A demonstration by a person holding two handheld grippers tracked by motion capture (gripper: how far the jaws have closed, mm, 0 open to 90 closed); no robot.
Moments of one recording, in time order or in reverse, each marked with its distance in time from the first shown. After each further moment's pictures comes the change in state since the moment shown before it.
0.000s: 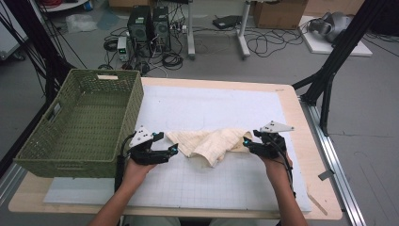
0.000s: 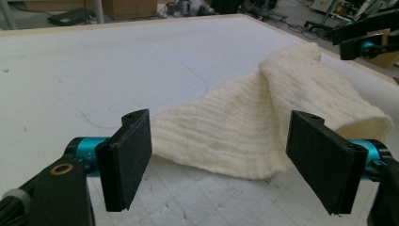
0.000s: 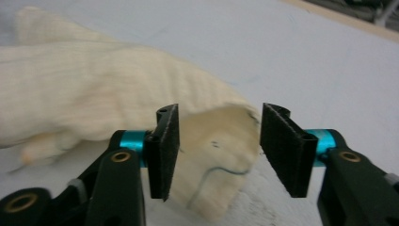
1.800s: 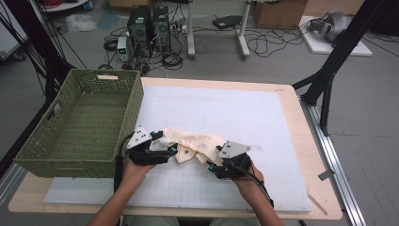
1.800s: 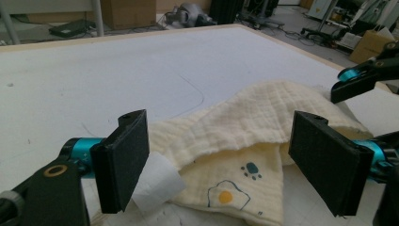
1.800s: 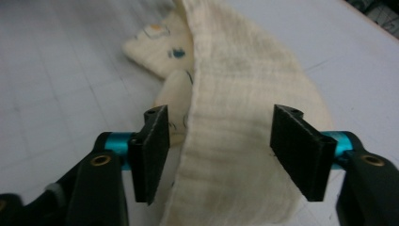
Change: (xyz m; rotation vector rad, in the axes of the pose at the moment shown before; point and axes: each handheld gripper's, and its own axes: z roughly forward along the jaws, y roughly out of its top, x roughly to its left) left arm -0.004 0.004 -0.005 -0.030 -0.007 0.012; right arm 0.109 0.007 0.023 0.041 0.179 -0.343
